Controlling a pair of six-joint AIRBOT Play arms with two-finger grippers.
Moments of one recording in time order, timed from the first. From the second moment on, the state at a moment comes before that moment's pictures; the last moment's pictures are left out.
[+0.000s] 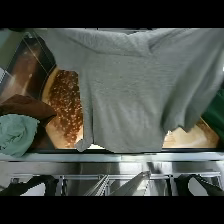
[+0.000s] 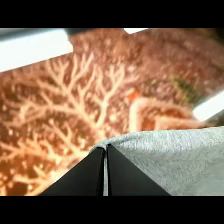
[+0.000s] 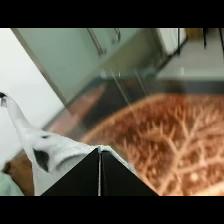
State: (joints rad) left arm 0.03 -1.35 1.82 0.88 -1.21 -1.10; right arm -0.38 -1.00 1.33 -0.26 1.21 0.90
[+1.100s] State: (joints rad) left arm 0.09 -1.48 1.08 0.84 -1.59 -1.25; right arm -0.32 -1.94 1.54 -0.68 1.15 0.96
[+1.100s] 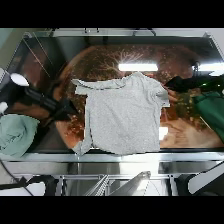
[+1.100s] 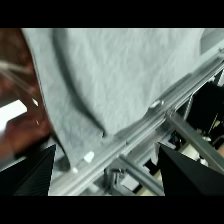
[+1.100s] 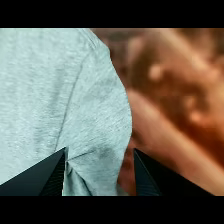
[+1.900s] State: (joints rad) left arm 0.03 -1.33 0.52 0.87 -1.37 -1.32; right arm -0.22 -2.03 1.59 -0.69 1.20 1.00
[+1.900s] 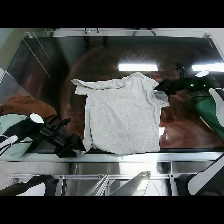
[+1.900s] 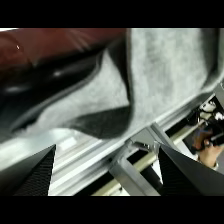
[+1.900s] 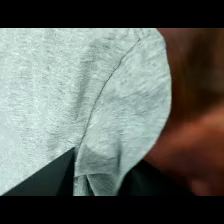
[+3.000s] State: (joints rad) left arm 0.03 -1.52 1.24 1.03 -1.16 -1.29; right arm -0.38 -1.87 1.47 -0.61 1.35 1.00
